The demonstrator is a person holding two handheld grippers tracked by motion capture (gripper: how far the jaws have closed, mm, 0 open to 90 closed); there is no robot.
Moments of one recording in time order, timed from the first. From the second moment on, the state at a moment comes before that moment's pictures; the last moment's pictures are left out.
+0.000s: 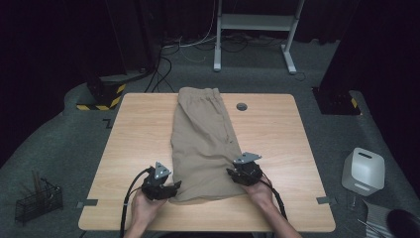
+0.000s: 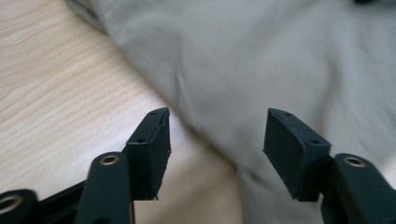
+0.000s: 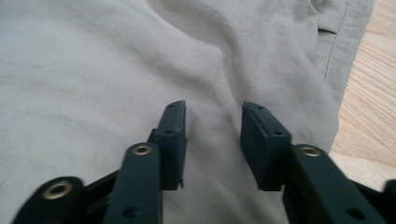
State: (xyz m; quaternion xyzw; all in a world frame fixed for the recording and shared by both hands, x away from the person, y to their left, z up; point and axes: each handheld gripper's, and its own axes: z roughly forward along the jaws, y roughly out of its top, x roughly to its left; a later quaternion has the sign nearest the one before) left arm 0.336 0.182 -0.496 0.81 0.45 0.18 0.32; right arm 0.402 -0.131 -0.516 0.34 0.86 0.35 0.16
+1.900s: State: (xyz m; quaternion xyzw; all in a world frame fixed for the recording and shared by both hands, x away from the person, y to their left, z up) left arm 0.395 0.164 -0.527 0.78 0.47 0.22 0.36; right arm 0.478 -0.133 -0.509 0.44 0.81 0.34 0.20
